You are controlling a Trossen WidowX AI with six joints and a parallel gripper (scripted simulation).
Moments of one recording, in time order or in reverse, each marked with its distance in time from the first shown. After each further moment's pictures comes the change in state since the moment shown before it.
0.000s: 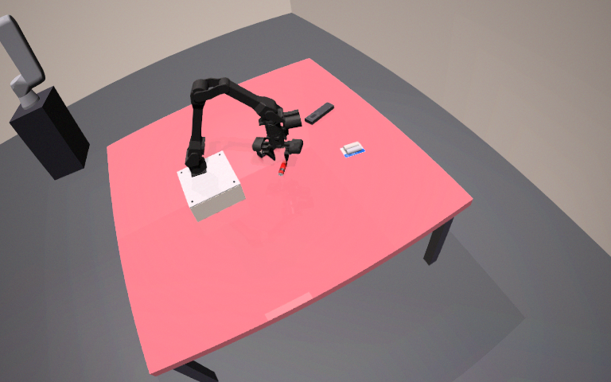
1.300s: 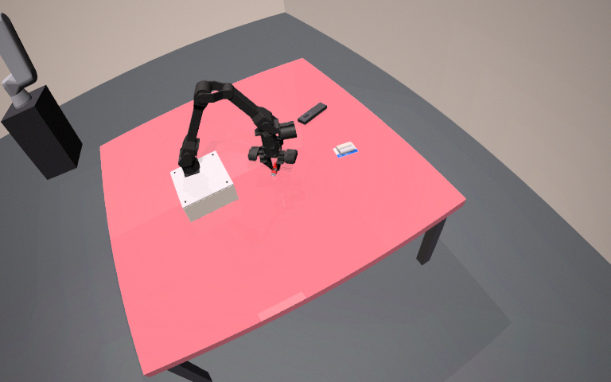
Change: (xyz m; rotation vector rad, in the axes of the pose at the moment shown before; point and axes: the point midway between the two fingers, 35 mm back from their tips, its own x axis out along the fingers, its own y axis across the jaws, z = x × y) arm 0.050 0.000 -0.001 -0.007 0.004 0.011
